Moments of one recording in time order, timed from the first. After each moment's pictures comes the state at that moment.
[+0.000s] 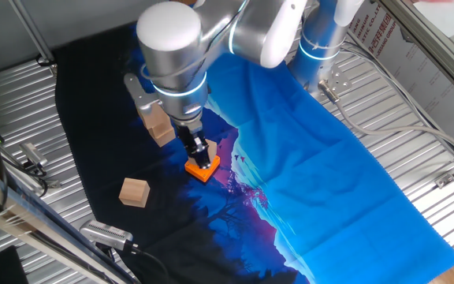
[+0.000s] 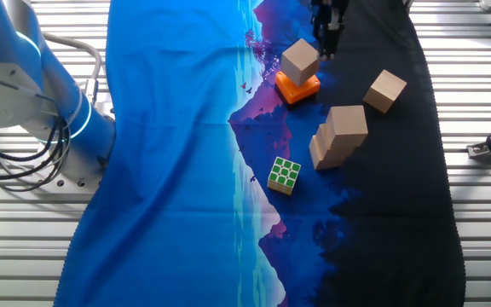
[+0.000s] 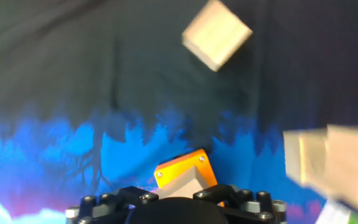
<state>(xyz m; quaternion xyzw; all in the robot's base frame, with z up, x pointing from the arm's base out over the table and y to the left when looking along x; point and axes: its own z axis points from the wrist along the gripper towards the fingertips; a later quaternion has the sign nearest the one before) 0.505 0.165 0.165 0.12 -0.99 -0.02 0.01</state>
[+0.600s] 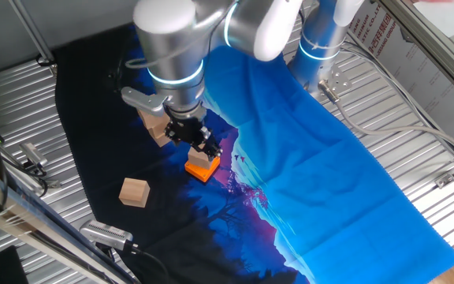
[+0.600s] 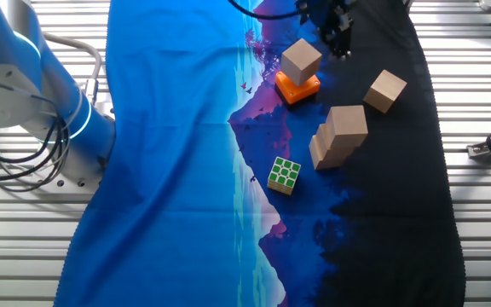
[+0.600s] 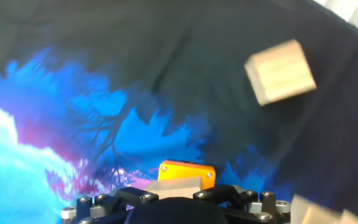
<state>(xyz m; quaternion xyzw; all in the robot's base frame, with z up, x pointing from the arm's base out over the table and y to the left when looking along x) 0.503 0.161 0.163 0.36 -0.93 -0.07 -0.02</state>
